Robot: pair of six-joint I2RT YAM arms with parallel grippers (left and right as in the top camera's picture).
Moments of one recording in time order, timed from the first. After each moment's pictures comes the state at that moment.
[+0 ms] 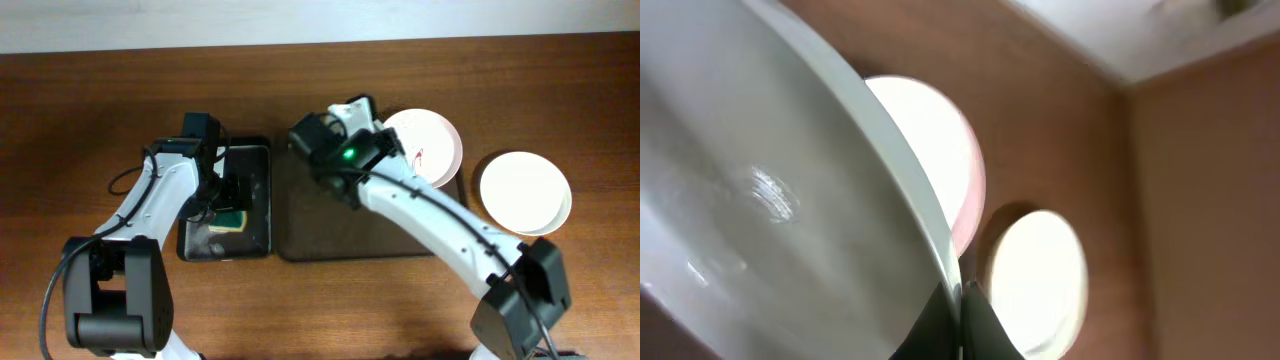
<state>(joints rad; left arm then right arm) -0.09 1.81 1.24 -0.93 0.01 -0.17 0.69 1.84 1.64 -1.16 0.87 0.41</state>
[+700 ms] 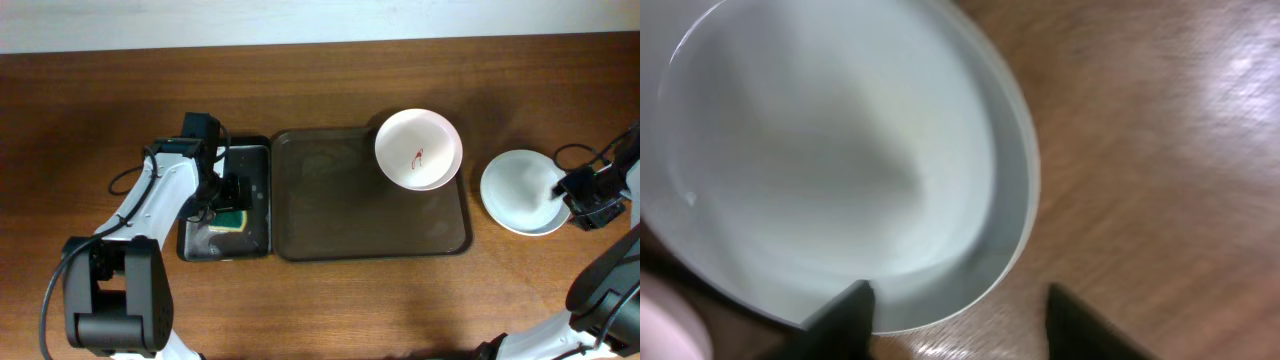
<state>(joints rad) -0.09 1.81 1.24 -0.93 0.01 -0.17 -0.62 1.83 1.39 -1.08 -0.10 0.38</state>
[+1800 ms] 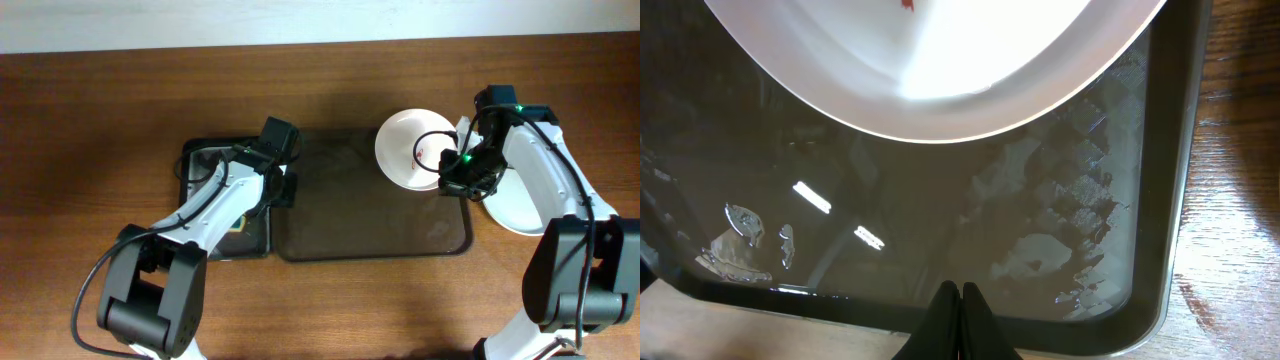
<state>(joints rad) -0.41 1.85 1.24 -0.72 -0.12 -0.23 -0.05 1.83 1.39 -1.13 -0.30 0.12</state>
